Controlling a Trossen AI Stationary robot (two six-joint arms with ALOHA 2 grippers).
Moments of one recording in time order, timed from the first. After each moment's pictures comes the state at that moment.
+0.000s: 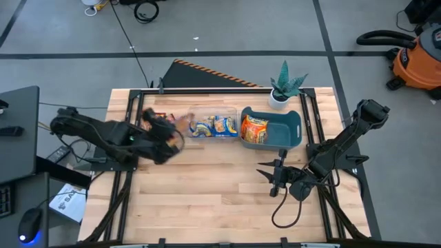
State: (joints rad) left arm -0.34 1.22 1.32 -1.16 -0.92 -0.55; right arm 0.74 1.29 0.61 -0.03 1.03 0.27
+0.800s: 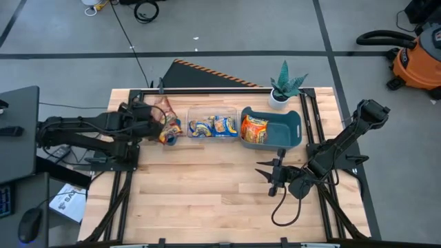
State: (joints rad) left arm 0.02 0.92 0.91 -1.23 -0.92 -0.82; right arm 0.72 1.29 0.61 0.02 1.02 0.21
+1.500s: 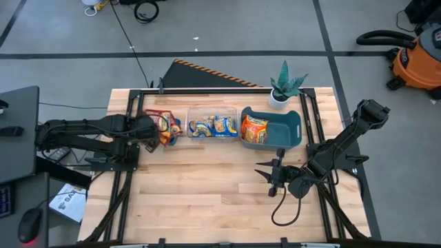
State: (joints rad) left arm 0.09 0.90 0.78 -1.30 -0.43 -0.73; right arm 0.72 1.29 0.61 0.03 0.99 0.20
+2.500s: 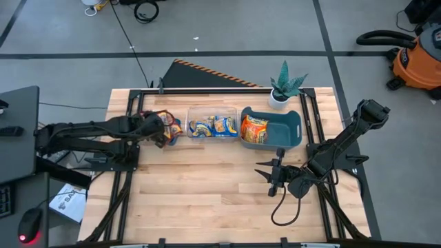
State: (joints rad) left arm 0.21 0.91 0.62 -0.93 -0.47 -0.59; right arm 0.71 1.29 0.61 0.03 0.99 0.20
